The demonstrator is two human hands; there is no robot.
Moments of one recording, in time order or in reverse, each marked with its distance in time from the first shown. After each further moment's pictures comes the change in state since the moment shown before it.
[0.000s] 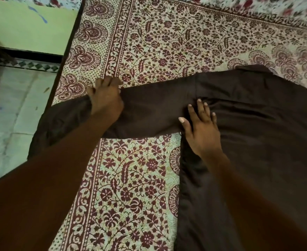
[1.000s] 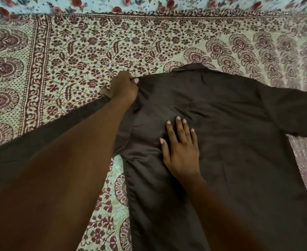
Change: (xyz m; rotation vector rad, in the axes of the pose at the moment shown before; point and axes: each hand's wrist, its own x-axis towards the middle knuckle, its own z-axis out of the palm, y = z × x) left_hand 0.099 0.250 0.070 -0.398 -0.163 -0.106; right_hand -0.028 0.100 0.010 -0.005 0.171 0.184
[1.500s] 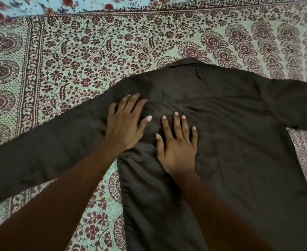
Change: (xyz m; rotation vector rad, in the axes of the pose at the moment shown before) left_hand -0.105 -0.050 0.017 0.527 -0.026 0.647; right_hand 0.002 0.007 0.000 -0.040 -0.018 0.085
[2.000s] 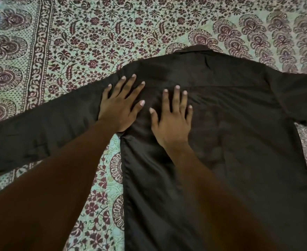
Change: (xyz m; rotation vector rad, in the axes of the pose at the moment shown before) left_hand -0.010 -0.038 0.020 0.070 0.001 -0.019; right_hand 0.028 -0.032 -0.004 0.055 -0.039 0.020
